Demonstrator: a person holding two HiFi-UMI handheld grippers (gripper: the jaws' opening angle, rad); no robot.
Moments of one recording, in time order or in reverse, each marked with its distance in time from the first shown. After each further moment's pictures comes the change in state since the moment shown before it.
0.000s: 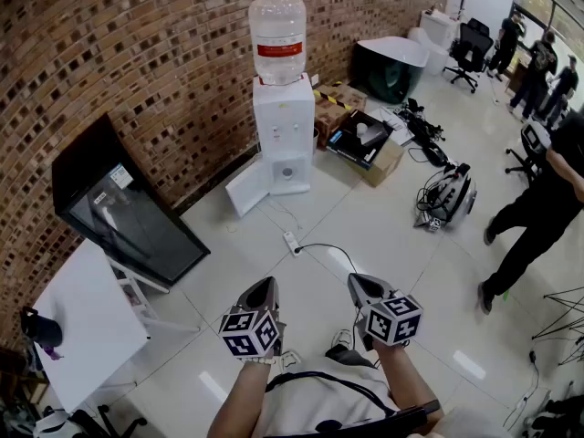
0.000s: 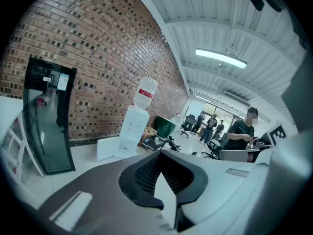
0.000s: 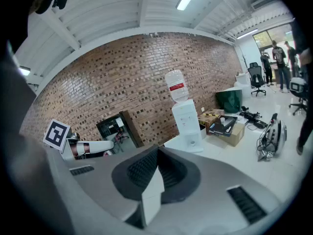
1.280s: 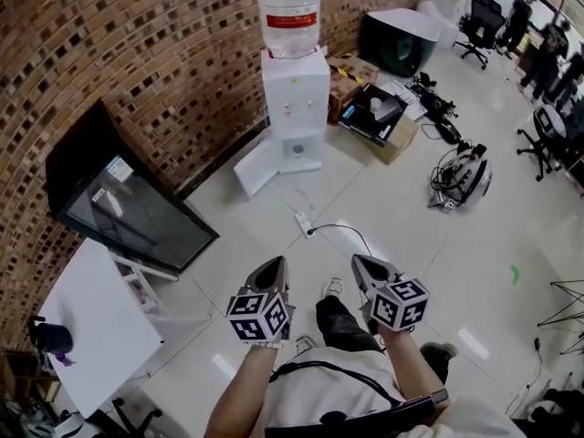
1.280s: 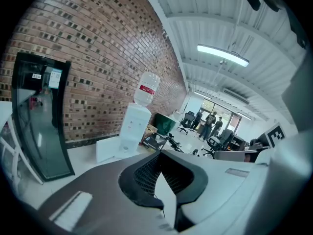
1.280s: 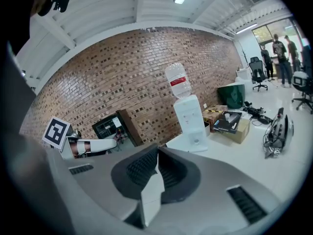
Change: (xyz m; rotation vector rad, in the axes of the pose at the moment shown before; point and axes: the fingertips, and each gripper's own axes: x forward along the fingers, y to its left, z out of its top) left arm 0.043 0.055 0.021 0.016 0.046 -0.027; right arm 0.083 0.014 0.000 0.034 0.022 0.010
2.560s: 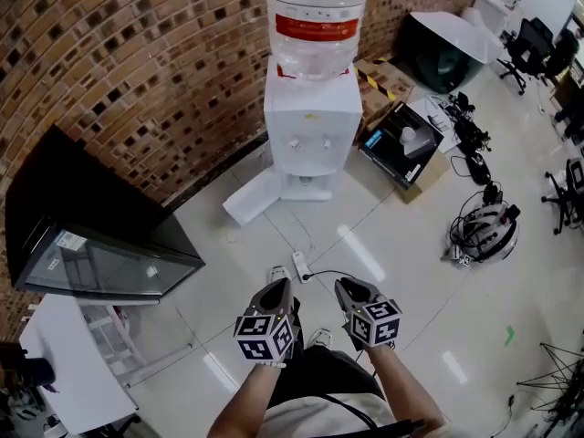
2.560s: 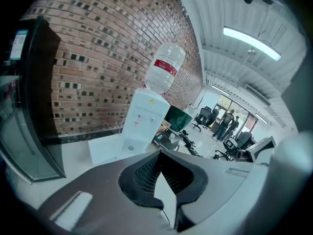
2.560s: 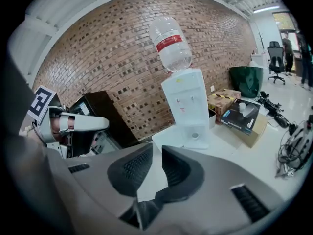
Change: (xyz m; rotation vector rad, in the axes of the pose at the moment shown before) left arm 0.284 0.095 0.040 -0.098 0.100 0.123; right arm 0.285 -0.180 0.022 -0.051 0.248 0.059
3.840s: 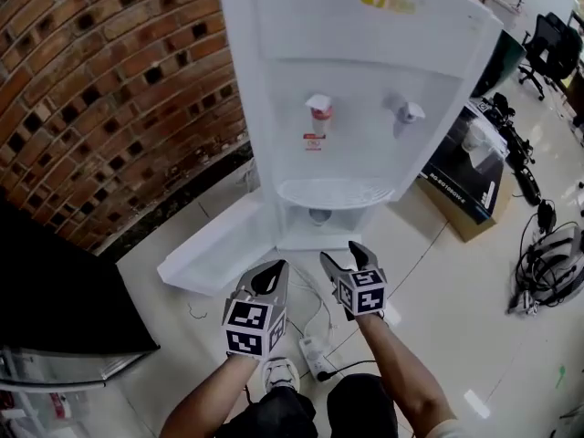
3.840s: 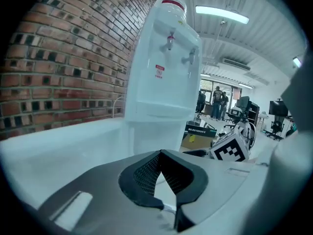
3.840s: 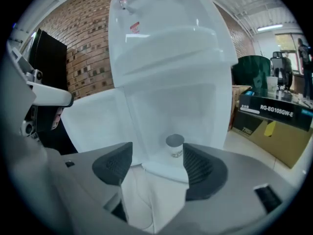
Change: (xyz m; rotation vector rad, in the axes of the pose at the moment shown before) left arm 0.450 0.267 -0.094 0.379 -0.095 -0.101; right arm 0.531 -0.305 -0.074 -0.169 -0.153 -0.176
